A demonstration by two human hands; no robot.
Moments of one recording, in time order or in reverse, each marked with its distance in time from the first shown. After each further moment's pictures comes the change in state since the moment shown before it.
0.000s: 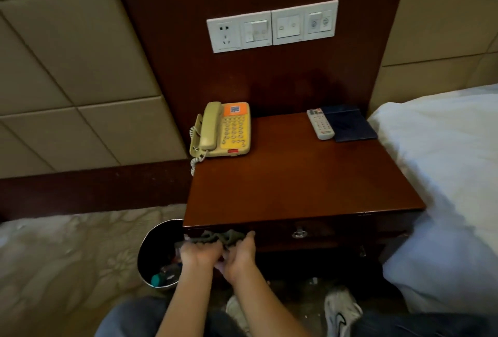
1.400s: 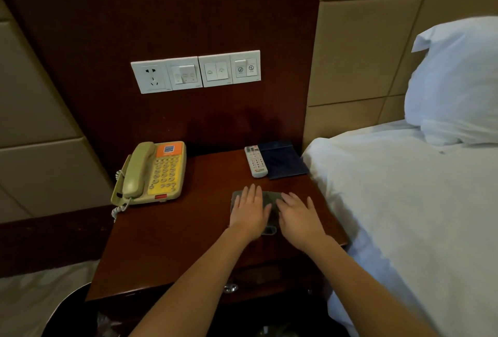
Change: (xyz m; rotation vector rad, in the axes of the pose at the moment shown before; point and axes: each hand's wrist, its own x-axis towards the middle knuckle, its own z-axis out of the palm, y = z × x) left_hand -0.019 -0.176 0.202 2.258 -0.667 1.180; right_hand -0.064 -0.281 -0.083 -2.252 0.548 -1.045
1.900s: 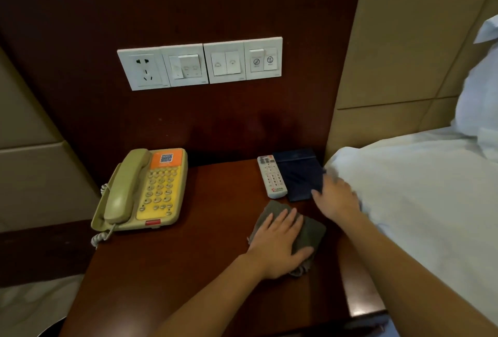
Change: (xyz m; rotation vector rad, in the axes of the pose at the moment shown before) left_hand 0.056 -0.018 0.022 0.081 -0.139 0.371; right_hand 0.139 0.062 -0.005 0.064 0.009 0.357
